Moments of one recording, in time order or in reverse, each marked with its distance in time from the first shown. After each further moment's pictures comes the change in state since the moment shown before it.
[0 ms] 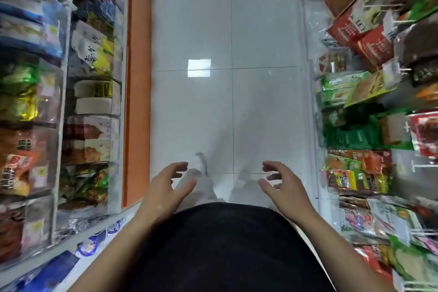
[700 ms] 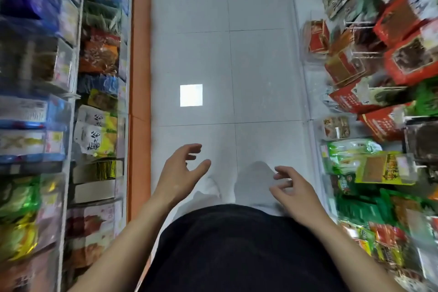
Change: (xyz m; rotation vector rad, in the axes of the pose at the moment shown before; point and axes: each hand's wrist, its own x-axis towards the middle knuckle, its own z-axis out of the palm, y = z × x) left_hand 0.336 0.154 -0.183 -0.117 0.014 0.098; right_hand 0.273 -0.229 -0.044 -0.023 0.079 0.095
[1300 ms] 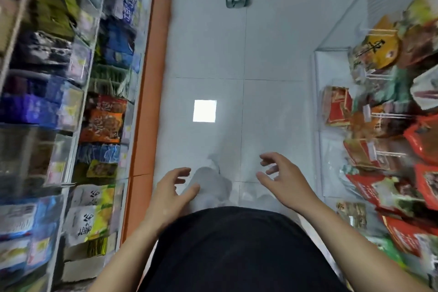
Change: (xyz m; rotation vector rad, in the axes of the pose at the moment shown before) left_hand 0.305 0.162 -0.082 0.031 0.077 -0.141; right_hand 0.366 -0.265 -0.125 -0.188 -0.160 -0.234
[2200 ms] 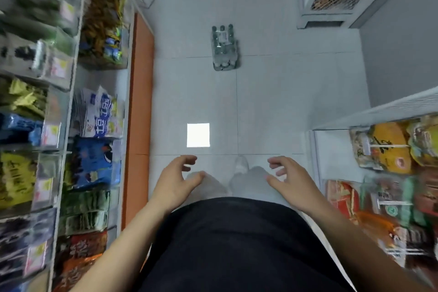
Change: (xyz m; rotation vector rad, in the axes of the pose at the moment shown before) left_hand 0.556 0.350 -0.140 0.116 -0.071 0.077; right_hand 0.515 -0.189 -0.276 -0.031 0.027 0.117
